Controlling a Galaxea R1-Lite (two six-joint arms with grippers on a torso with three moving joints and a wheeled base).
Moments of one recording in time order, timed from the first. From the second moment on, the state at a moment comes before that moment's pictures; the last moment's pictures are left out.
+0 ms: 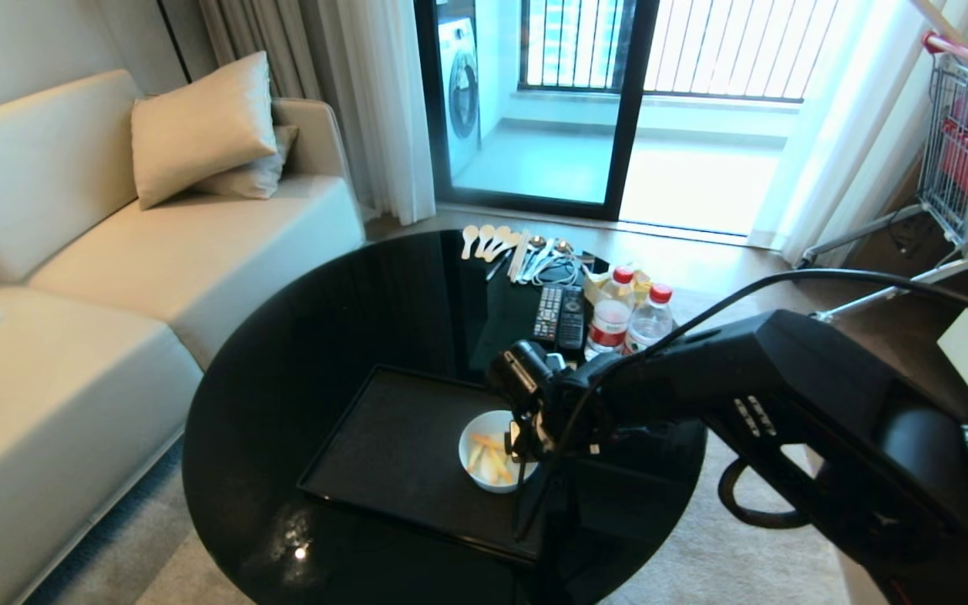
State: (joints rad) left arm 0.00 0.00 0.00 0.00 0.01 -0.07; right arm 0.73 2.45 -1.73 0.32 -0.41 0.55
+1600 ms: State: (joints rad) left arm 0.00 0.00 0.00 0.00 0.01 -0.07; right arm 0.72 2.51 -1.75 0.30 -0.41 0.55
